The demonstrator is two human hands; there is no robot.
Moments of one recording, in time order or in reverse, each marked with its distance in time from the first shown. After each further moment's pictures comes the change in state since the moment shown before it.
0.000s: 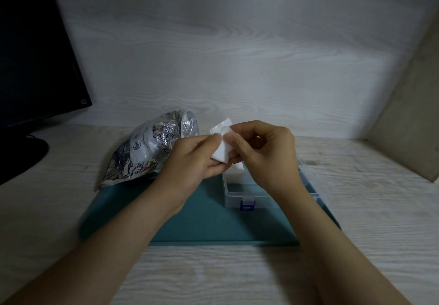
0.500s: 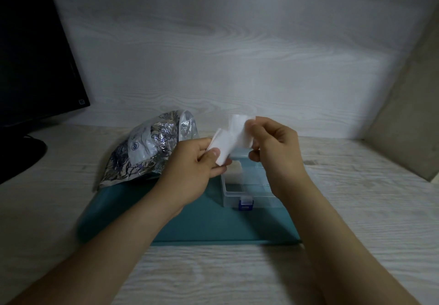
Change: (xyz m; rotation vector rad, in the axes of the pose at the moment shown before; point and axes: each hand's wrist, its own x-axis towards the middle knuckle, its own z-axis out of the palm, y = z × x) left_hand 0.004 -0.015 -0.004 0.256 0.012 0.069; right_hand 0.006 -0.006 -0.006 0.233 0.150 0.353
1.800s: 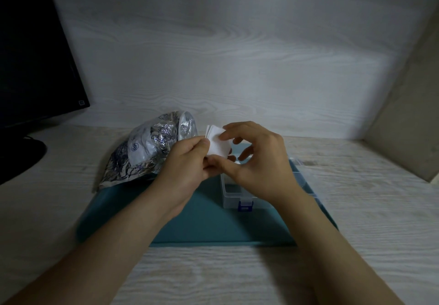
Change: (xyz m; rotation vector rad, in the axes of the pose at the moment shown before) left_hand -0.002 0.014 0.001 -0.343 0.042 -0.112; right_hand -0.005 0.011 0.005 -0.646 -0.187 -0.650
